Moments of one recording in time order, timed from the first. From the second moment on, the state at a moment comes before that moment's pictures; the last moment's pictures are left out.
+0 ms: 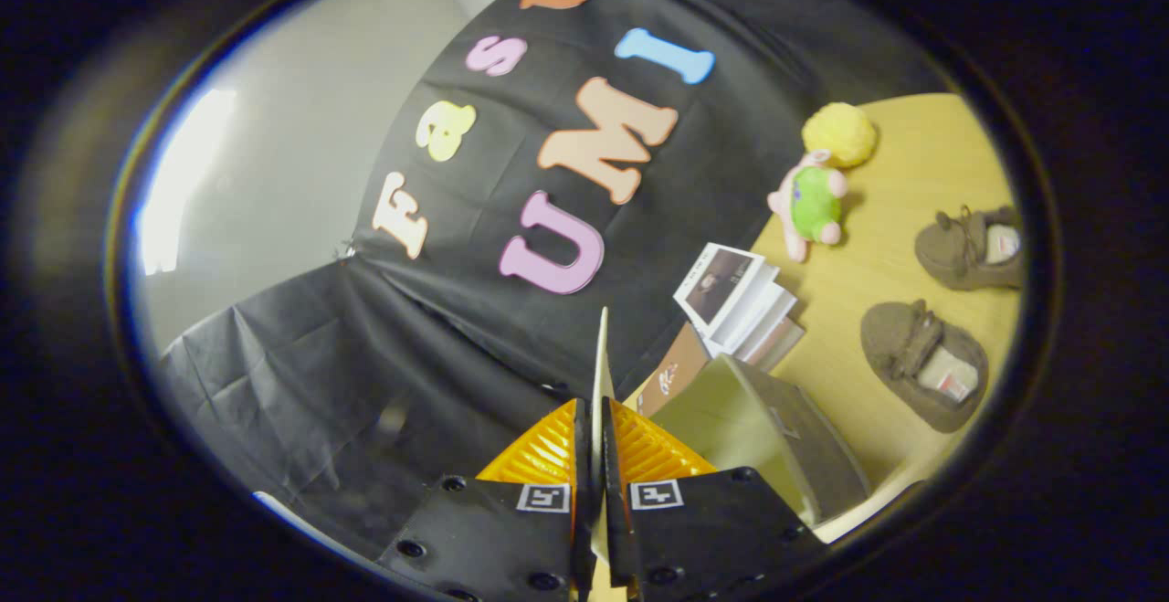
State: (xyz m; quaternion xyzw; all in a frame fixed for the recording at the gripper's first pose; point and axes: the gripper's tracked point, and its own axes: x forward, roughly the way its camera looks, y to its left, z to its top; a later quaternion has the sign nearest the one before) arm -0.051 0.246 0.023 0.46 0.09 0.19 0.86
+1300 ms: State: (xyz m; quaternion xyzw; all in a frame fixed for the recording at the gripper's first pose) arm -0.094 0.447 -0.007 0.30 0.09 0.28 0.91
